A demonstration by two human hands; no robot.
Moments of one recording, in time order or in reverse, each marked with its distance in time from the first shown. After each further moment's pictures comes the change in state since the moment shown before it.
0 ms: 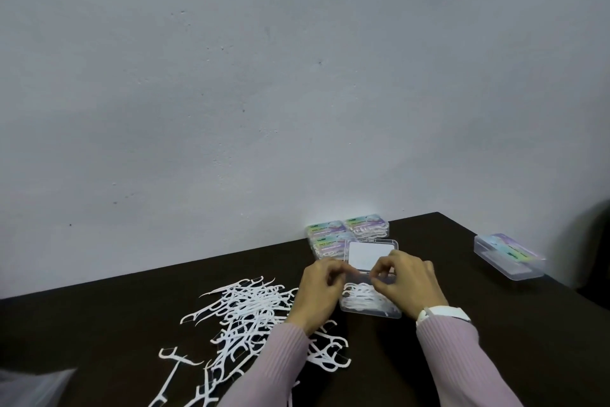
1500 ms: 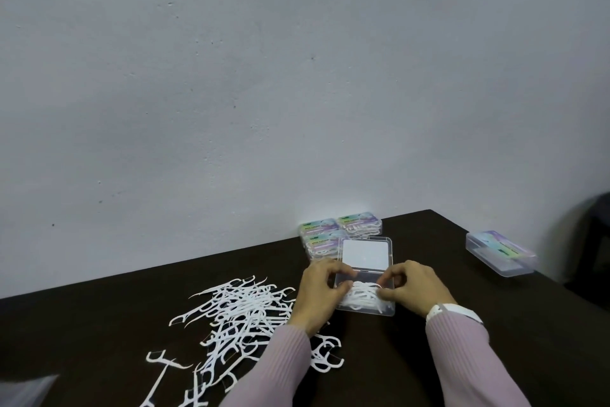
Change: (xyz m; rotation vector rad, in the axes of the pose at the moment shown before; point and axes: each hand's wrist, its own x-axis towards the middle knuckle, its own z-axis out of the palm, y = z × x) left_hand 0.002 -0.003 0.013 0.047 0.029 0.008; right_hand 0.003 0.025 -0.003 0.193 -0.244 0.224
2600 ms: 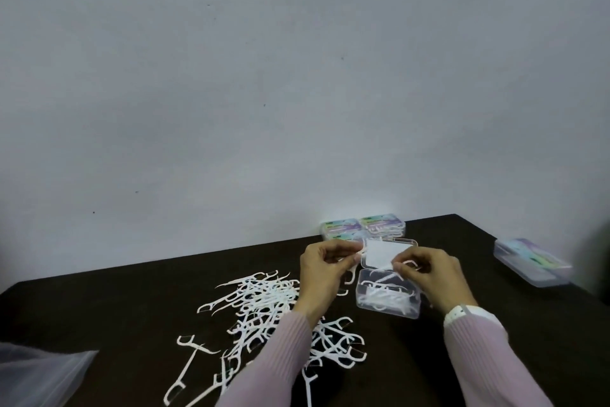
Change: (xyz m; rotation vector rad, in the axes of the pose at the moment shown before) left_hand -0.002 0.021 -0.036 -0.528 0.183 -0.165; right_hand -0.004 -0.023 0.000 0.320 0.210 -0.129
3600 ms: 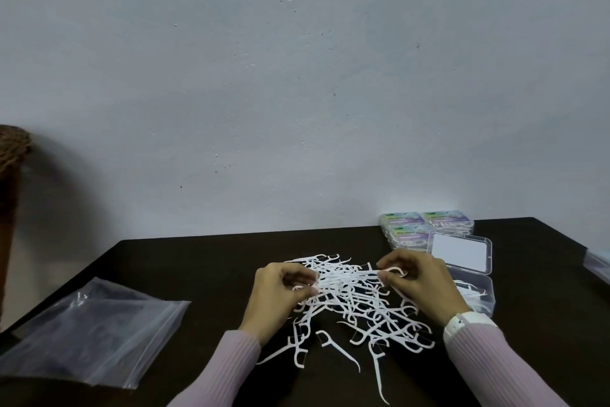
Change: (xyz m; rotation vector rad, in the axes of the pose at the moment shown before) left_hand -0.076 0.008 -0.145 0.455 0.139 -0.044; right_hand -0.030 -0.056 0.074 0.048 -0.191 -0.258
